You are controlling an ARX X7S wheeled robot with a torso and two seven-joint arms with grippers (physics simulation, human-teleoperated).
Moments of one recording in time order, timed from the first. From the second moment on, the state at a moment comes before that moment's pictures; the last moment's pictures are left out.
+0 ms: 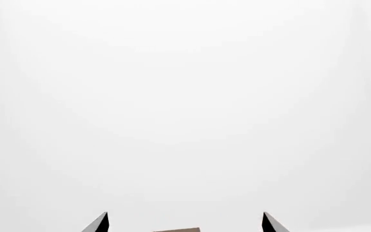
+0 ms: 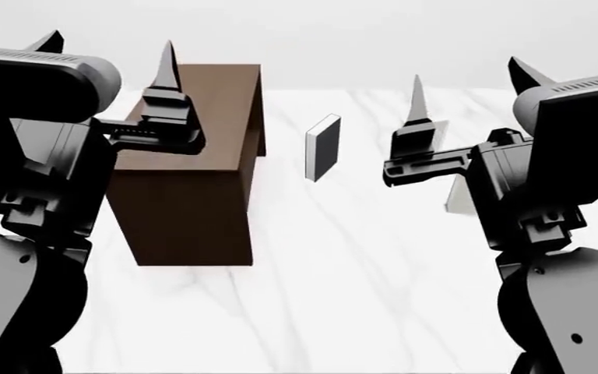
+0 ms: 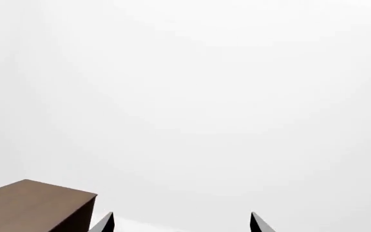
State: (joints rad) left arm -0.81 -0.16 -0.06 0.93 -0.33 -1.29 -0.13; right arm 0.72 0.20 -0.08 -0.91 0.11 1.22 0.03
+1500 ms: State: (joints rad) left arm -0.84 -0.18 -0.08 0.96 -0.42 -1.33 -0.18; right arm 0.72 0.21 -0.09 -0.93 0.15 1.24 0.06
